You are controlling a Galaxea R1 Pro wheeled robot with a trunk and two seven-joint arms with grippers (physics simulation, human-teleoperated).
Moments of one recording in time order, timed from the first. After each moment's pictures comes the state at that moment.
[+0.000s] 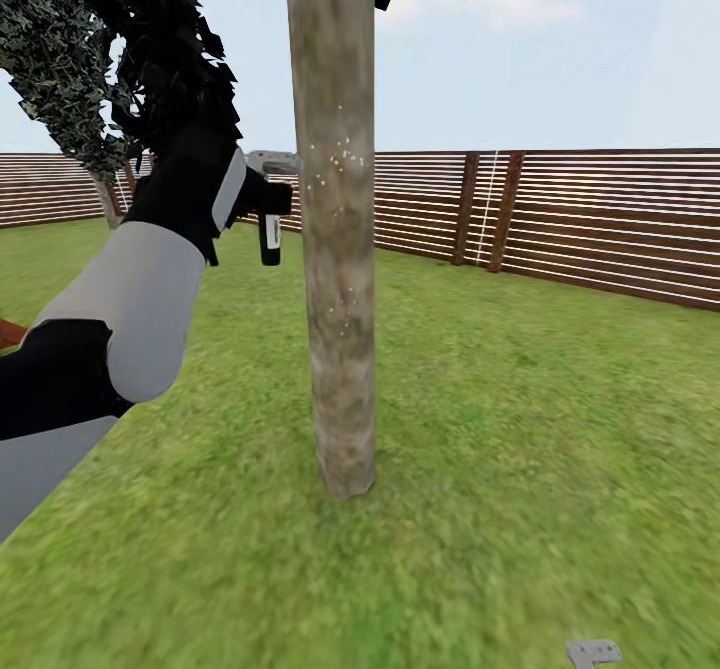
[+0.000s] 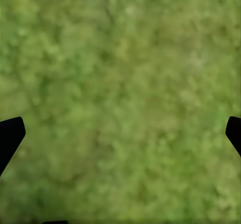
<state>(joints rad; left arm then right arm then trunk) -1.72 -0.13 0.06 -0.56 -0.20 0.98 -0.13 -0.48 -0.21 -0.44 0.05 0.47 -0.21 0.07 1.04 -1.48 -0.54</state>
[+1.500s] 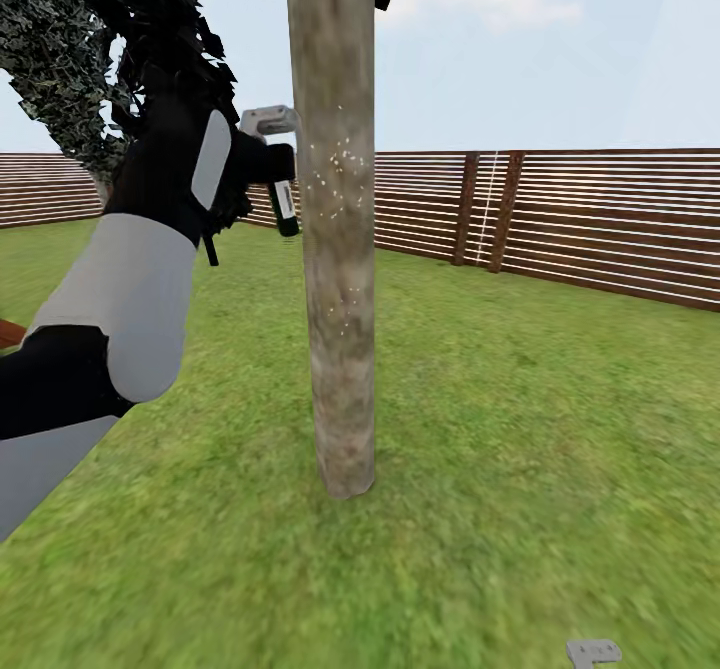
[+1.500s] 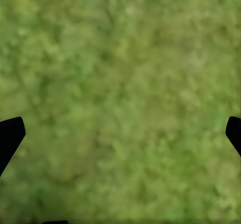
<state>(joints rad) -1.72 -0.13 0.07 -0.71 -0.03 0.98 -0.13 -0.48 -0.21 -0.44 0.05 0.47 -0.21 0.07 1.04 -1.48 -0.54</state>
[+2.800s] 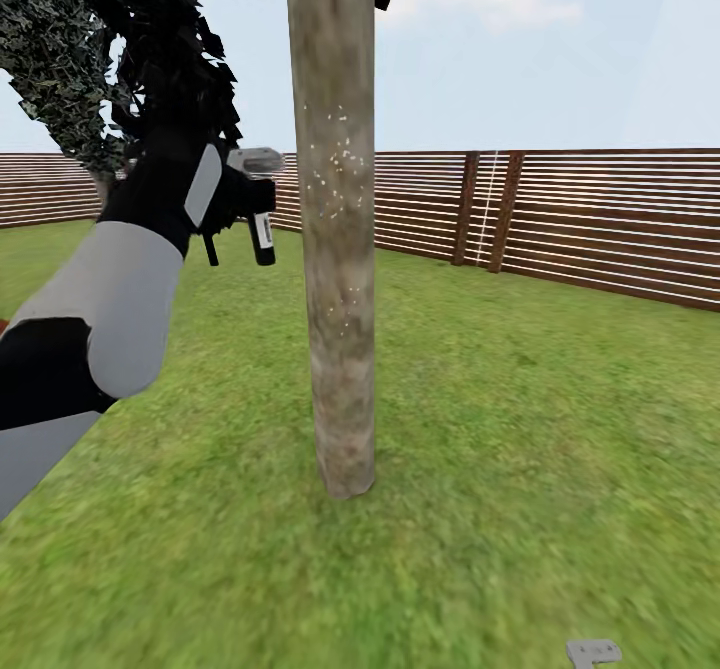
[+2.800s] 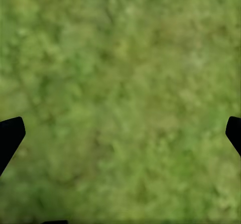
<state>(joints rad) -1.72 -0.07 0.08 -0.56 -0.08 0.97 -0.12 -0.48 -0.21 -0.44 0.05 0.47 -0.20 0.07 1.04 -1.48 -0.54</state>
